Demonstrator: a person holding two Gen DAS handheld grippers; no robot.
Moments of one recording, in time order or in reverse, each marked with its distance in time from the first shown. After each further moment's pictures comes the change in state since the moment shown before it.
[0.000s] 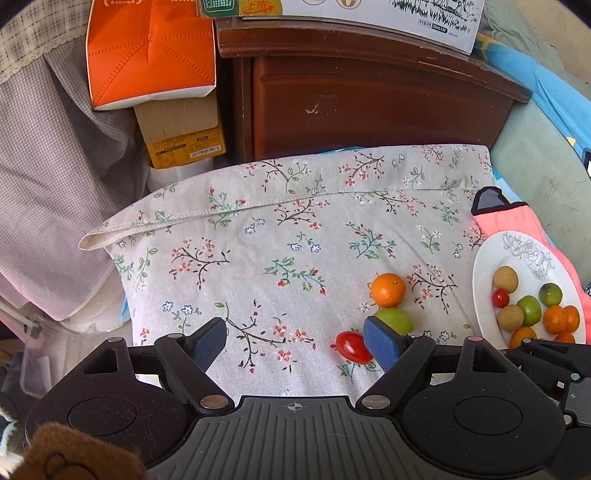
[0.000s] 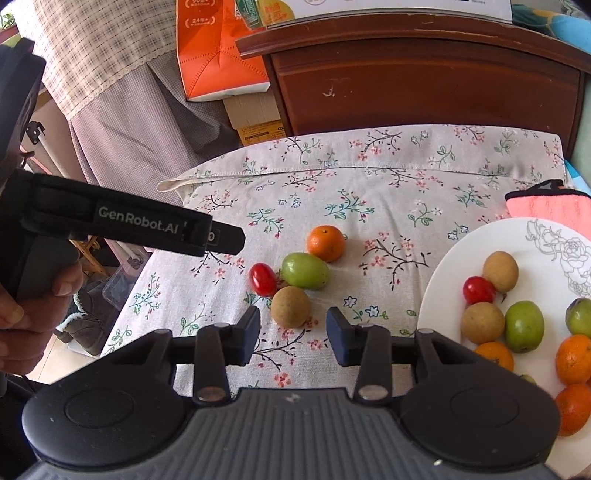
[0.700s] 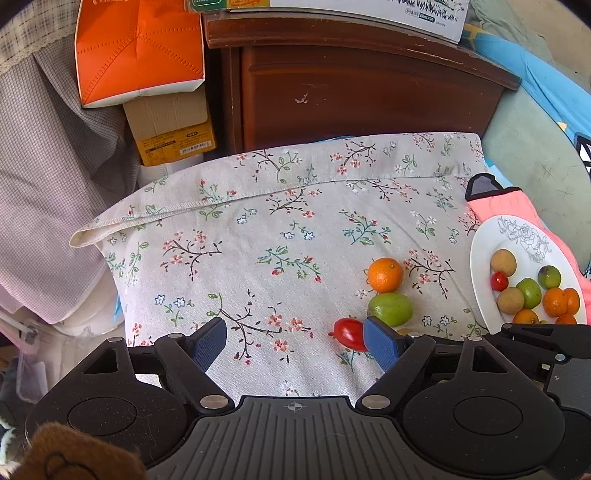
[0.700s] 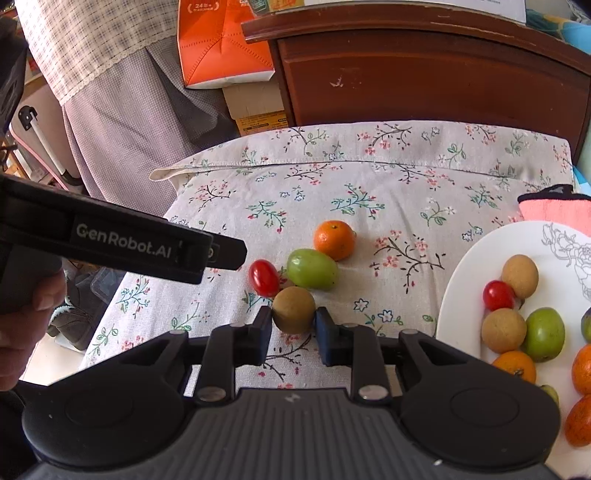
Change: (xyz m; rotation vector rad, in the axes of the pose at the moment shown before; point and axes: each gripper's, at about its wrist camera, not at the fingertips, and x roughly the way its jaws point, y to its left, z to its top) left arm 0.004 -0.001 -0.009 0.042 -0.002 -0.026; right arm 0.015 0.008 0.002 -0.033 0.009 -0.035
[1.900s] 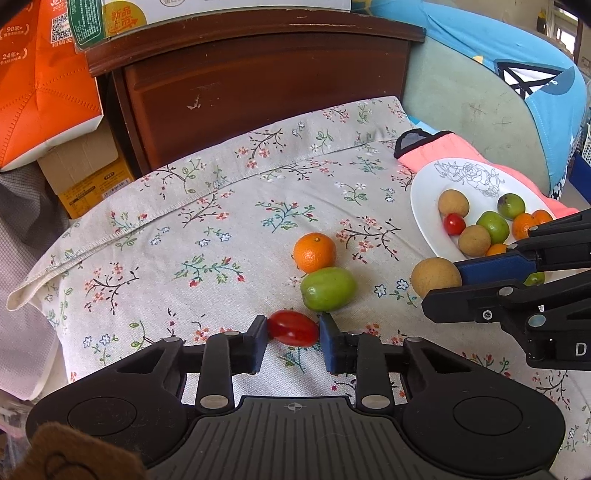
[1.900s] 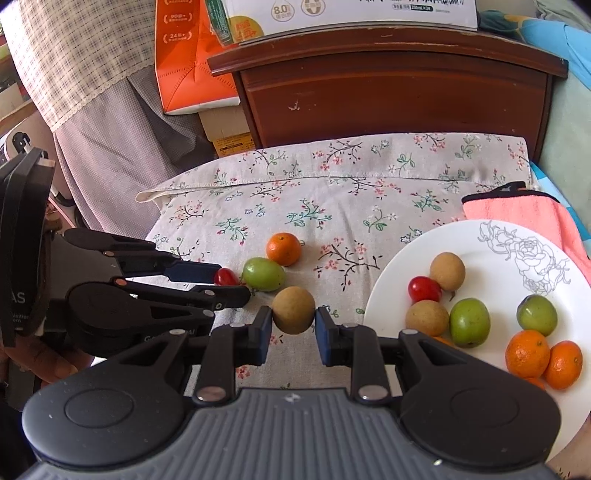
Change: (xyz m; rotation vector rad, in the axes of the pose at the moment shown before) left arm 0.025 -0.036 -0.025 0.268 -0.071 -0.113; right arm -0.040 -0.031 0.001 0.054 -0.035 -0.025
